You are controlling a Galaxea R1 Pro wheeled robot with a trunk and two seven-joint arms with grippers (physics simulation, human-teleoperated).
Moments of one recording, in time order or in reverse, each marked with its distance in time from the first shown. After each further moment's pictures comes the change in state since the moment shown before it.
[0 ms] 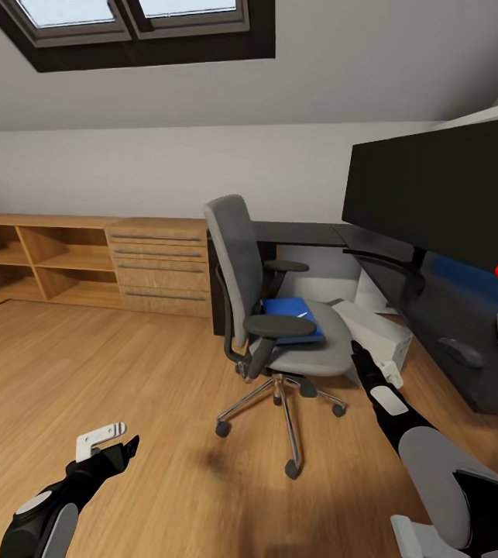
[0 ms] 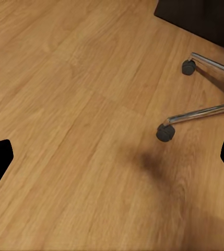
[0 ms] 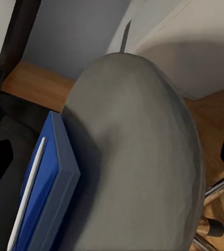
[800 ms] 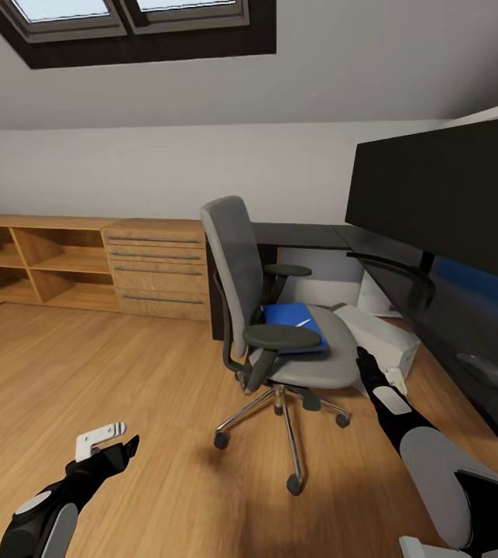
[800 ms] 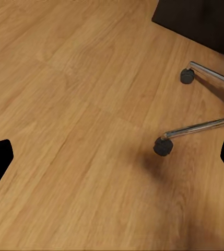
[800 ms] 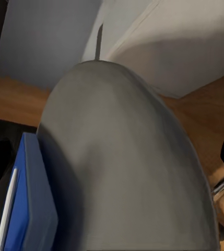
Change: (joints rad) left arm 0.000 0.001 0.001 -0.001 0.000 -0.001 -0.004; right arm 0.000 -0.004 -0.015 0.003 -0.071 0.003 -0.097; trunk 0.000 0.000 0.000
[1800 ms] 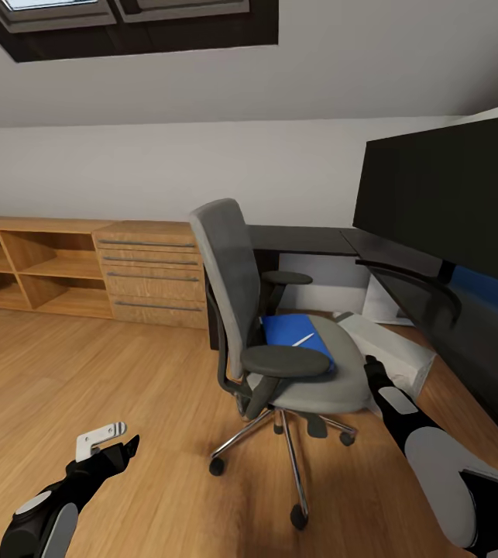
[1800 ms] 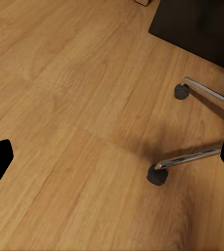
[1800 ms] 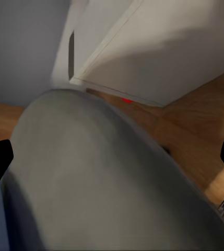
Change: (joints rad) left arm 0.000 -0.001 0.000 0.000 0.000 0.000 -0.001; right arm -0.001 -0.020 -0.005 0.003 -0.045 -0.004 -0.127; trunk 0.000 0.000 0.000
